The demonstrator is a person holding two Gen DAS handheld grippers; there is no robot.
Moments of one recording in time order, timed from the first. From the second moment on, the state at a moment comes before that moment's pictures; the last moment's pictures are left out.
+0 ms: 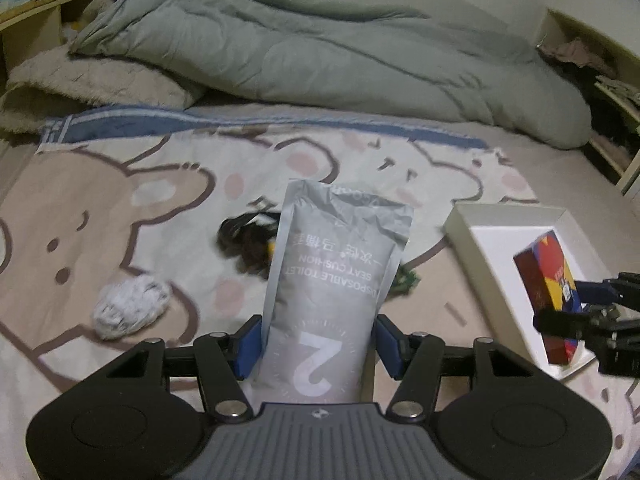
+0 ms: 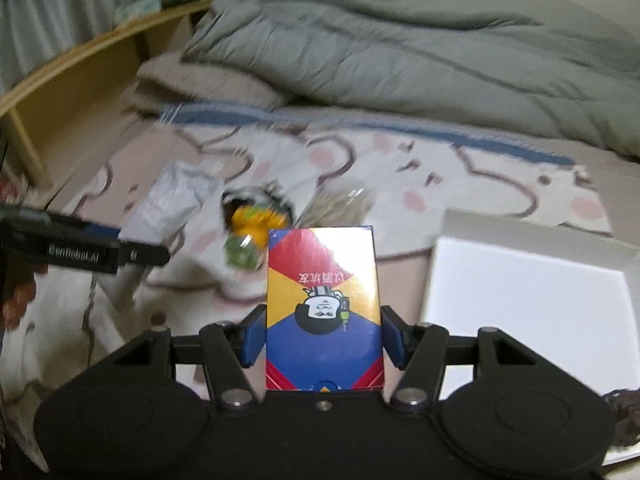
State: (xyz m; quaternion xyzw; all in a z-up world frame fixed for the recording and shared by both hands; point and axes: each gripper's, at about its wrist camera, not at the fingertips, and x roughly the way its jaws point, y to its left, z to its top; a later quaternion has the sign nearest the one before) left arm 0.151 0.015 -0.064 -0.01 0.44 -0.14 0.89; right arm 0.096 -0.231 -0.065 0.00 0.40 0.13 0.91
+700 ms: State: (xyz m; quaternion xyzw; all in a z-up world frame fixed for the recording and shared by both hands) left arm 0.177 -0.124 -0.043 -0.06 0.41 -0.21 0.88; right arm 0.120 -0.366 -0.063 0.03 0.36 0.02 0.93
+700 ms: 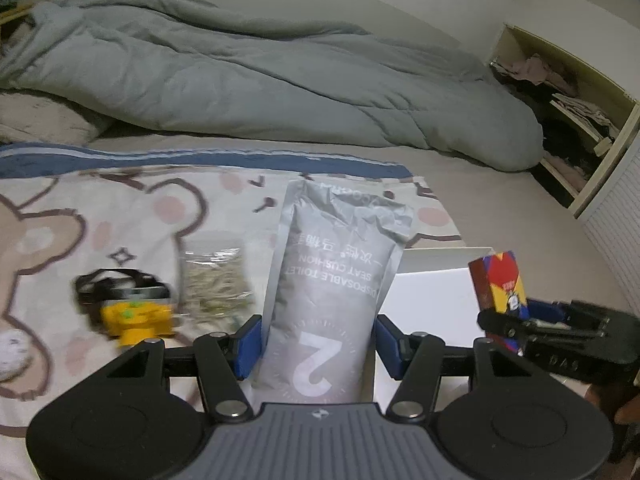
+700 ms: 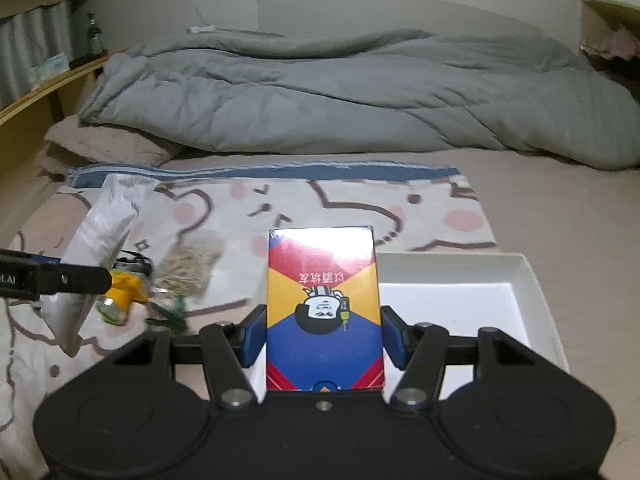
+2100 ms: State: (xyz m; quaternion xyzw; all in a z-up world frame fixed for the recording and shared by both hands) left arm 0.208 -0.262 -0.143 -0.14 0.52 -0.19 0.82; right arm 0.139 -0.466 -0.127 0.10 0.44 -0.06 0.89
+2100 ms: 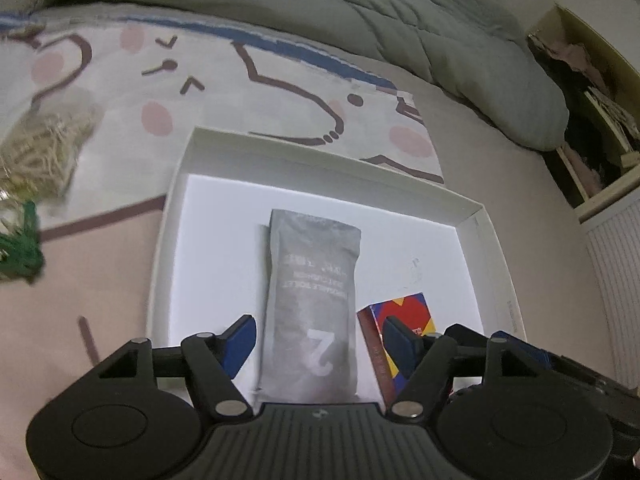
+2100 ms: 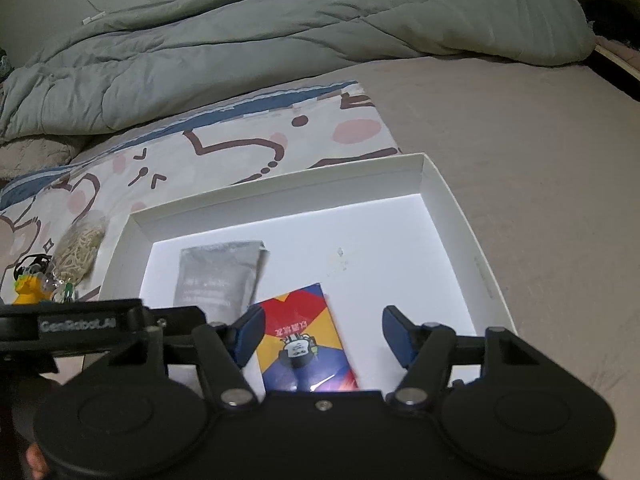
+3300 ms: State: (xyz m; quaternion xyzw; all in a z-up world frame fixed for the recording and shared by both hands) left arm 0.171 -0.230 -0.086 -0.01 0.48 -0.23 0.85; right arm 0.121 -0.457 -0.113 0.15 0.45 -0.05 0.88
